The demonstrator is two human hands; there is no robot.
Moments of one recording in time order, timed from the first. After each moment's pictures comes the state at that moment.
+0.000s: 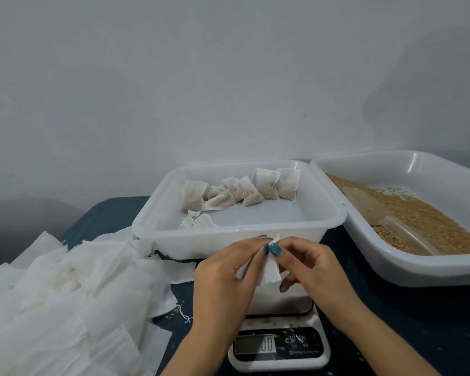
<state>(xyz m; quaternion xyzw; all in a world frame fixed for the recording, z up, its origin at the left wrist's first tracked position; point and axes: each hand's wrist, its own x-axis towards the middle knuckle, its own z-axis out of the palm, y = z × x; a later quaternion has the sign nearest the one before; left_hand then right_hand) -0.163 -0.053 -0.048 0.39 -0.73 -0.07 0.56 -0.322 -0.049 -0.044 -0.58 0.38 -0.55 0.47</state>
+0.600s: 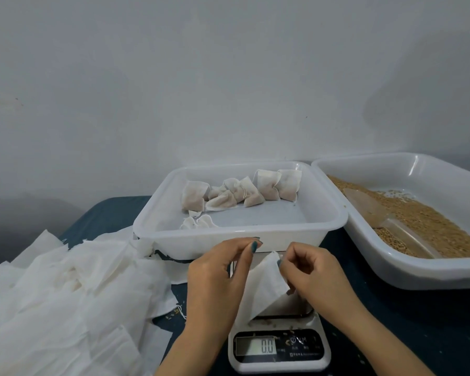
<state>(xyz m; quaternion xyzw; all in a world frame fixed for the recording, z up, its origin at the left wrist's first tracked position) -0.157 -0.055 -0.048 0.43 -0.69 -0.09 0.58 -0.326 -0.048 -0.051 -0.63 0.50 -0.49 0.35</state>
